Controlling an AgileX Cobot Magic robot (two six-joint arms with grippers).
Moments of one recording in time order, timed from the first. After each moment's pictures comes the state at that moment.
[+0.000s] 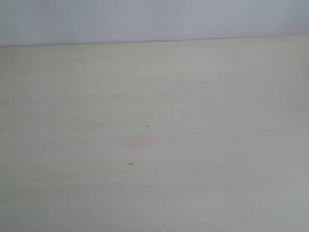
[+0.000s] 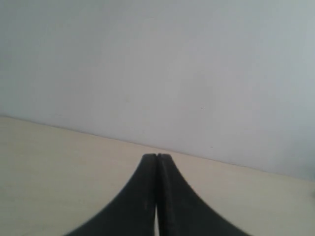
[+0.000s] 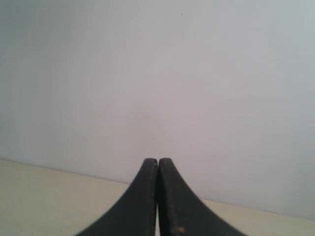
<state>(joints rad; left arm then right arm) -0.11 0.01 0.00 0.16 0.02 -0.50 0.34 0.00 -0.25 -0.08 0.19 0.03</state>
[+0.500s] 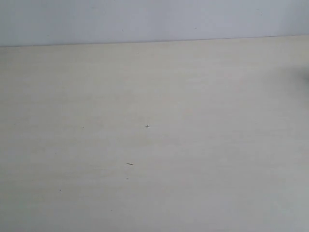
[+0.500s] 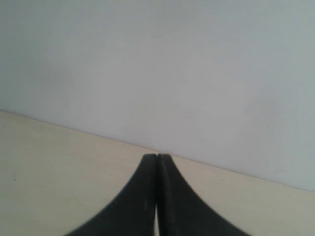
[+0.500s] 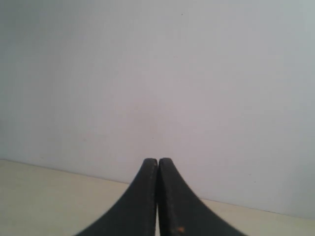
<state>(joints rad) 0.11 0.01 0.00 0.16 0.03 -0.45 0.34 0.00 -0.25 -0.08 0.19 0.03</state>
